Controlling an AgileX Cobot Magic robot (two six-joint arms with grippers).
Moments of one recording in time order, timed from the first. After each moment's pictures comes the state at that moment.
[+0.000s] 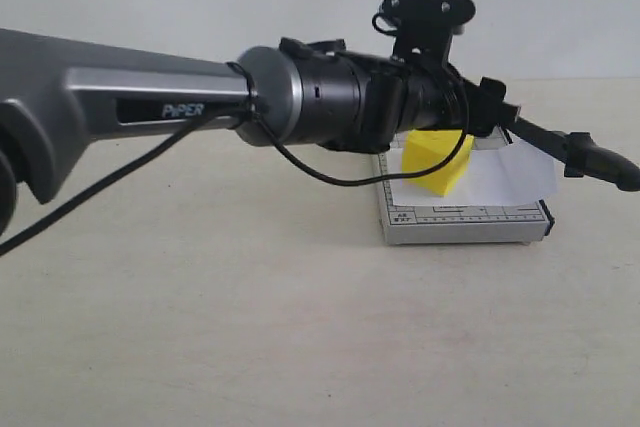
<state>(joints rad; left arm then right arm) -0.70 2.27 -1.76 -1.75 -0.24 2.19 0.01 0.38 -0.31 1.37 0.09 -1.20</state>
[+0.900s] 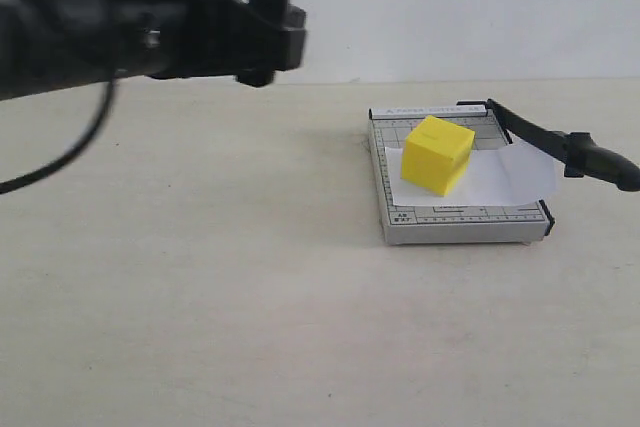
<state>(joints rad) -0.70 1.29 -0.92 -1.74 -0.38 2.25 0.01 0.38 -0.31 1.37 0.08 -1.20</state>
